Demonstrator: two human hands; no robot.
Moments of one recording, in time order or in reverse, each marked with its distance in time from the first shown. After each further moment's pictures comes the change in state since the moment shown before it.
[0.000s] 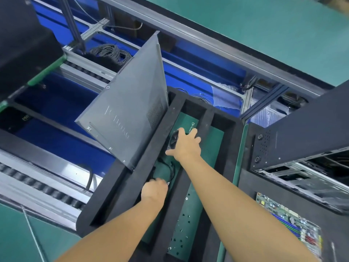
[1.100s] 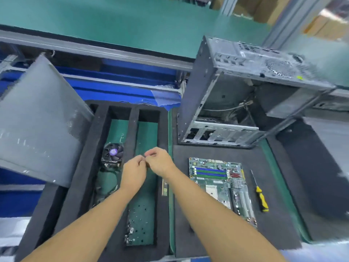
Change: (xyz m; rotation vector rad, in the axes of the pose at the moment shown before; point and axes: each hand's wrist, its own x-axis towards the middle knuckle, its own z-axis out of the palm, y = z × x) left_hand -0.046 0.106 -0.096 -1.149 0.480 0.170; right_hand -0.121 0.153 -0.028 0.966 0.005 0.138
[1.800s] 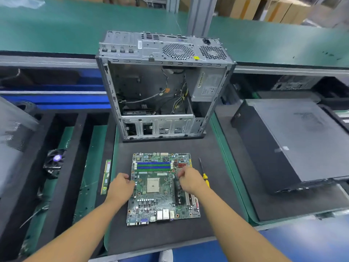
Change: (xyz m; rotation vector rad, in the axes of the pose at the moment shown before) left_hand -0.080 0.044 0.155 0.294 -0.198 -0.237; right_hand -0.075 0.198 -0.249 -0.406 0.029 0.158
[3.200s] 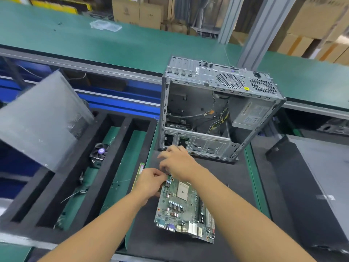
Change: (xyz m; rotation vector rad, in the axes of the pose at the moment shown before) left_hand -0.031 0.043 -0.049 -0.521 0.018 0.020; right_hand 0.001 -0.162 -0.011 -0.904 0.146 -1.095
